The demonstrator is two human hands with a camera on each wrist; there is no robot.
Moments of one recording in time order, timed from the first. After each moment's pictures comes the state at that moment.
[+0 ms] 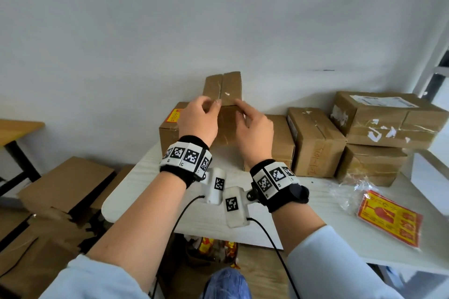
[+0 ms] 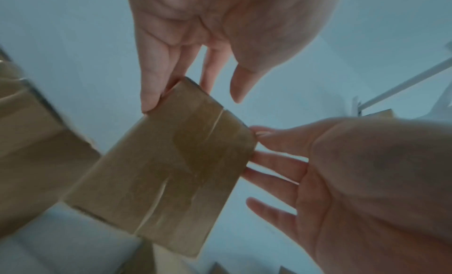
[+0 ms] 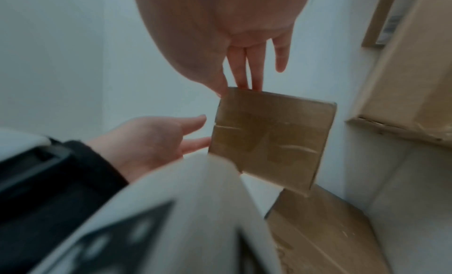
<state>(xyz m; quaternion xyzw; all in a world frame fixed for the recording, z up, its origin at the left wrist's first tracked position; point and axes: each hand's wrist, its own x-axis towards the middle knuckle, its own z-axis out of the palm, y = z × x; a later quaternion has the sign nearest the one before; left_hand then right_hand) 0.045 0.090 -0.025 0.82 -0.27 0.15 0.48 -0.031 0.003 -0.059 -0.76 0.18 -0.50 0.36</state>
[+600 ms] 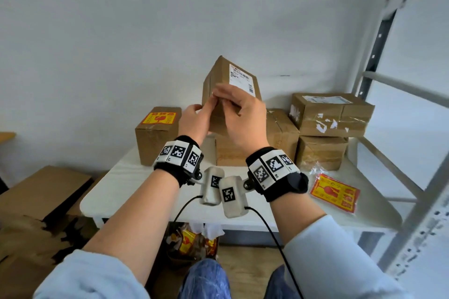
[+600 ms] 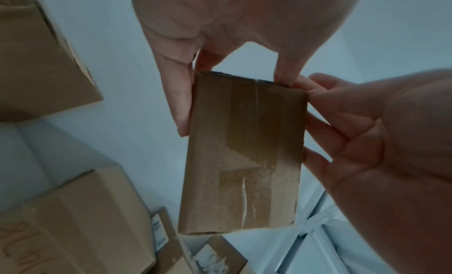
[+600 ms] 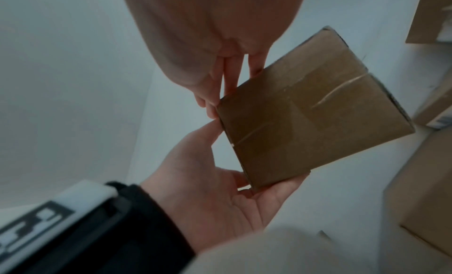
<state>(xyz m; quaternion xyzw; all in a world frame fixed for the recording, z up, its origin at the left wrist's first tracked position) -0.006 0.068 -0.028 0.69 -0.24 -0.08 0.67 -0.121 0.012 -0.015 -0.75 0.06 -0.55 0.37</state>
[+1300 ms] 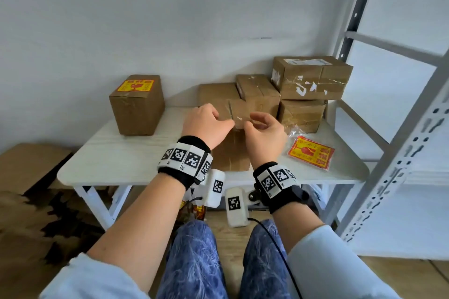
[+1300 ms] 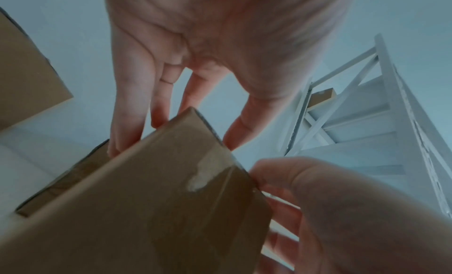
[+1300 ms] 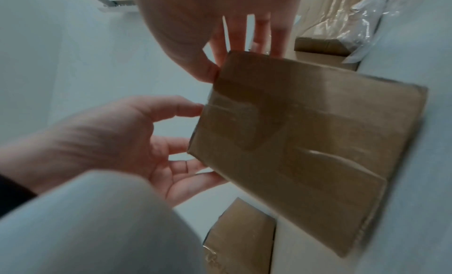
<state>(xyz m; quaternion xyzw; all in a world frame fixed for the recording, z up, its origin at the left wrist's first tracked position) -0.104 0.072 -0.076 0.86 -0.36 0.02 0.35 -0.193 -0.014 -0.126 -0.62 0.37 -0.52 0.44</state>
